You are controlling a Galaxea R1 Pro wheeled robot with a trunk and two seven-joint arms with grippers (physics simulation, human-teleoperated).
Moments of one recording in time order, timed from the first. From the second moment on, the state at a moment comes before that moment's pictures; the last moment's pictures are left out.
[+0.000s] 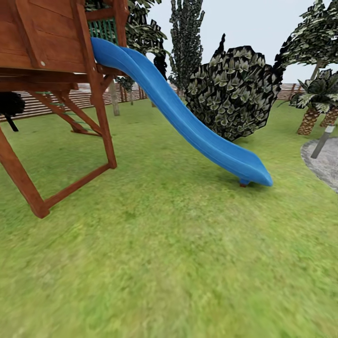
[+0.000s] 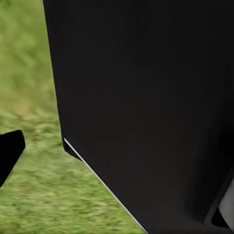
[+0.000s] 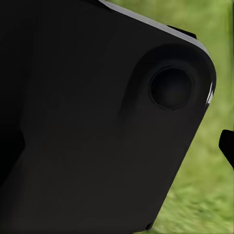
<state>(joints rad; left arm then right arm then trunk) 0.00 -0.01 0.01 -0.02 0.00 -0.01 -0.01 -0.06 0.00 0.12 -0.01 0.18 -0.17 0.10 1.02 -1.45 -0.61</state>
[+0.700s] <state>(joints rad) 0.00 -0.01 0.01 -0.02 0.00 -0.01 -0.01 -0.06 0.00 0.12 -0.01 0.18 -0.17 0.10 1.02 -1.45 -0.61</state>
